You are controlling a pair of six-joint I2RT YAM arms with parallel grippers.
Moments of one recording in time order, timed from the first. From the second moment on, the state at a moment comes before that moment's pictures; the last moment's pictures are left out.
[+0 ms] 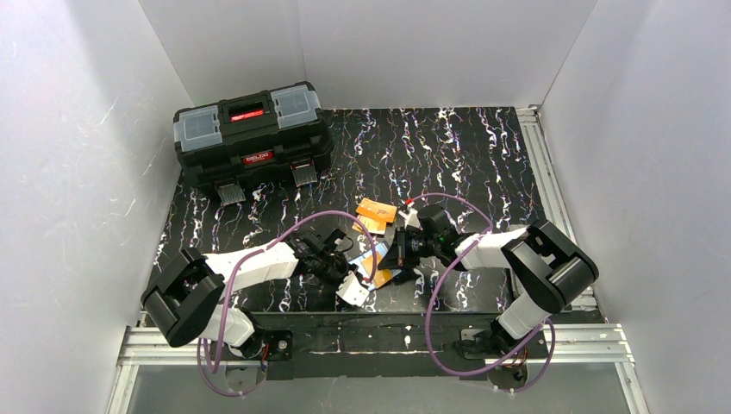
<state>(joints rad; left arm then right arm) -0.81 1.38 0.64 -0.43 0.56 1.36 0.67 1.59 0.53 0.34 -0.57 0.76</state>
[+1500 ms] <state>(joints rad) -0.81 1.38 0.64 -0.43 0.55 1.39 0.69 1.75 0.84 0.10 -0.64 0.42</state>
